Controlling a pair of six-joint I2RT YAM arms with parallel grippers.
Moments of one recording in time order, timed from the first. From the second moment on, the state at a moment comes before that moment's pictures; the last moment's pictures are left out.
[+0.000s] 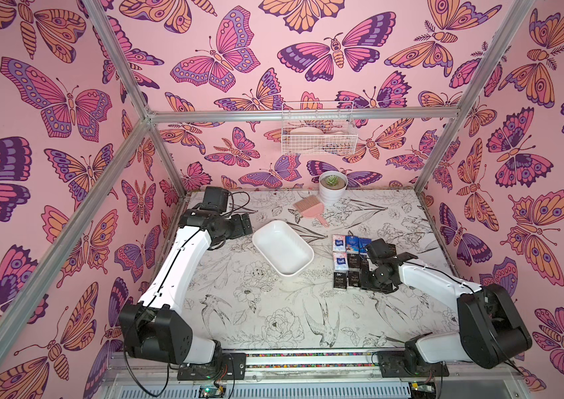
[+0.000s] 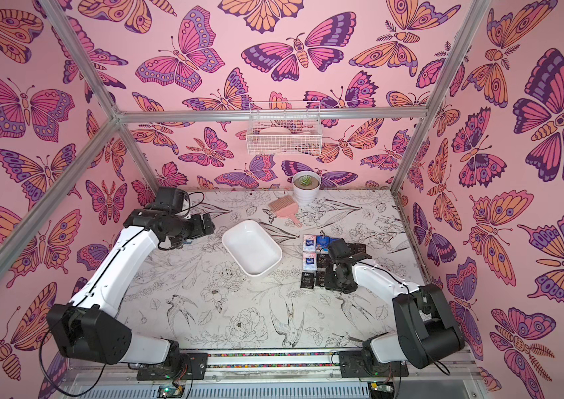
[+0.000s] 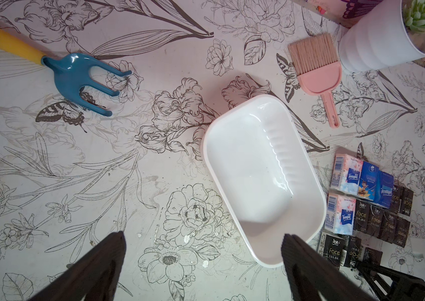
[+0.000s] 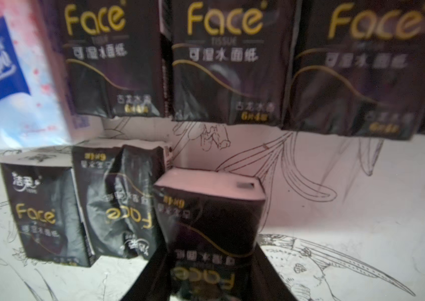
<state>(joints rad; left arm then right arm) -0.15 1.44 1.42 -0.98 0.09 -0.40 0.41 1.41 0.74 -0.66 -0.02 0.47</state>
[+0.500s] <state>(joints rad) -0.15 1.44 1.42 -0.98 0.09 -0.40 0.40 1.34 0.74 -0.69 -0.01 0.47</state>
